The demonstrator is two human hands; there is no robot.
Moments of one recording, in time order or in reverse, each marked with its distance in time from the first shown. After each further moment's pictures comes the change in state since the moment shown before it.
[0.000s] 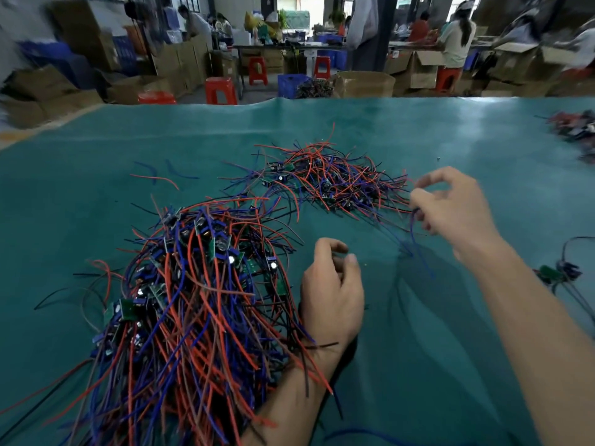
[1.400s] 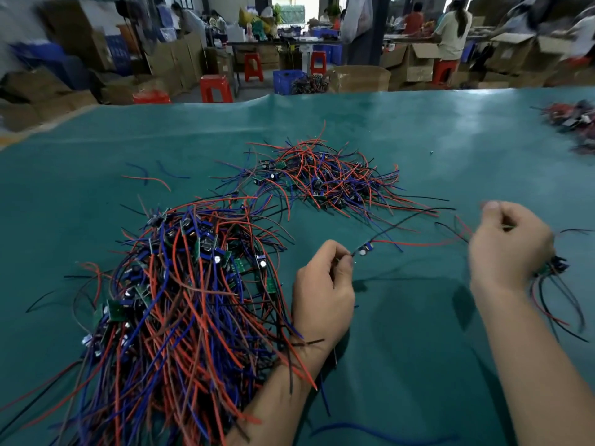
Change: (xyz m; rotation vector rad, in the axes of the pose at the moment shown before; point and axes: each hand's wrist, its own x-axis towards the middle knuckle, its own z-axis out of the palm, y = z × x) left_hand -0.002 -0.004 -0.001 0.079 -0.109 0.107; right_hand -0.021 0.061 -0.035 -0.055 0.614 0.047
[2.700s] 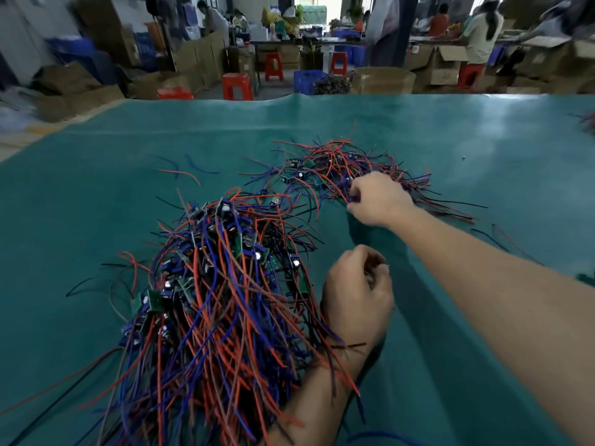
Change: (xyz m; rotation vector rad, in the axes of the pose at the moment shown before) left_hand 0.003 0.003 0.000 0.080 0.044 -0.041; right_hand -0.043 -0.098 0.143 -0.793 -0.963 -0.552
